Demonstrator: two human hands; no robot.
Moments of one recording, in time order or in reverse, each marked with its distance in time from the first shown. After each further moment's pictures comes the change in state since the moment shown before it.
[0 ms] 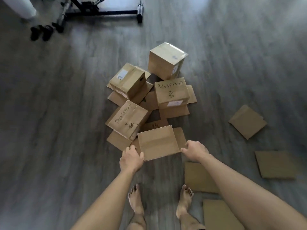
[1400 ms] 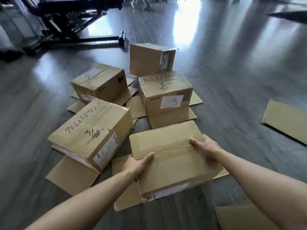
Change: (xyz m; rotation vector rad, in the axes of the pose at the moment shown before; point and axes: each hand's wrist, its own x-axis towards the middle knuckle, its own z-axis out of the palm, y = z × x) left_hand 0.398 -0.025 0.408 -0.714 -0.129 0.029; right_hand 0.467 0.128 0.264 0.597 0.402 0.037
